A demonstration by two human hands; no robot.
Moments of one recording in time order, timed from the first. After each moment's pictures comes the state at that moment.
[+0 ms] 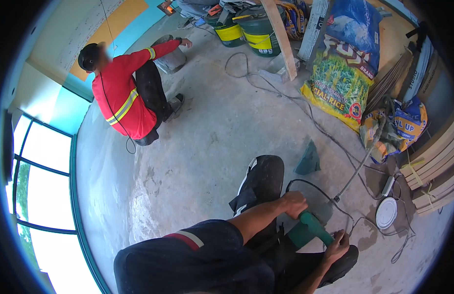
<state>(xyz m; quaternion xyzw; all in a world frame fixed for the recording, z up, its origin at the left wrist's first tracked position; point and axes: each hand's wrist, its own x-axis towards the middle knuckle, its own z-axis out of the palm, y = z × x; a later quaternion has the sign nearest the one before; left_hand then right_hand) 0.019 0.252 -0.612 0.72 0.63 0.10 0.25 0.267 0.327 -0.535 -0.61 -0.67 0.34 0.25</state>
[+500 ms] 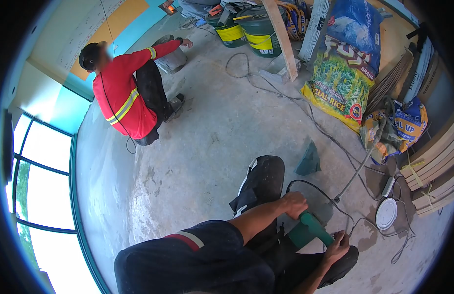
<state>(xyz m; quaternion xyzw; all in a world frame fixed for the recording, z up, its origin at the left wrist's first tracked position) 0.017 0.255 -0.603 0.72 0.63 0.06 0.27 0.267 0.326 -0.536 -0.61 -0.67 0.33 0.25</state>
